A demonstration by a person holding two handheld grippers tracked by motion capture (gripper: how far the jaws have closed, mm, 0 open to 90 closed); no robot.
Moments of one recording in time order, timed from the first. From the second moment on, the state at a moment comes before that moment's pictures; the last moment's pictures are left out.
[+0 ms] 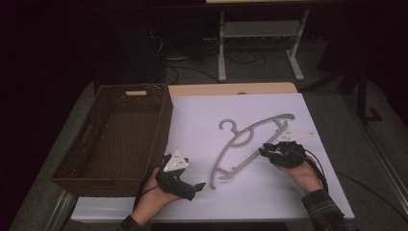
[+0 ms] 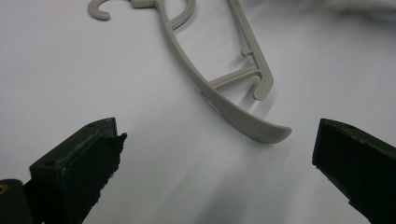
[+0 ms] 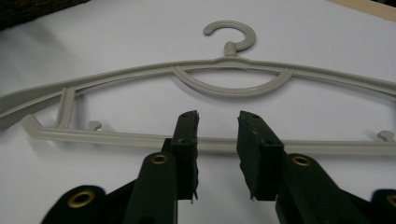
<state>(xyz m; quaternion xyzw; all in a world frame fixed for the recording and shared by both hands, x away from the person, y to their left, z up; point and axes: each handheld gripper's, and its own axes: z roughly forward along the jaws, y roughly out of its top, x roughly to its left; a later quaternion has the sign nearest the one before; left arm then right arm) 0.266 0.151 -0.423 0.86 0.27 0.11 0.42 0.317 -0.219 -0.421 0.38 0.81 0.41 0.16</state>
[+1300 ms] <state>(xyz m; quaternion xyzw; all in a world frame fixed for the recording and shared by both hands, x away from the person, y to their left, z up) 0.265 0.151 -0.423 0.86 0.28 0.11 0.42 0.346 -0.207 -0.449 0.38 0.84 0.37 0.13</state>
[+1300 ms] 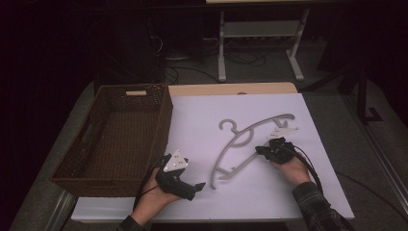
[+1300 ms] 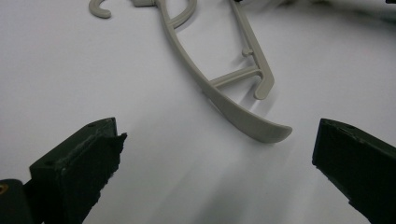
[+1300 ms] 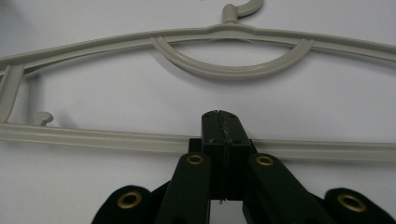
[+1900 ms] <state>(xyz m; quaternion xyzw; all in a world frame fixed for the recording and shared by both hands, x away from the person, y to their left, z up) 0.265 0.148 -0.423 0.86 0.28 0.11 0.42 0.347 -0.207 -0.454 0.39 0.84 0.36 0.13</state>
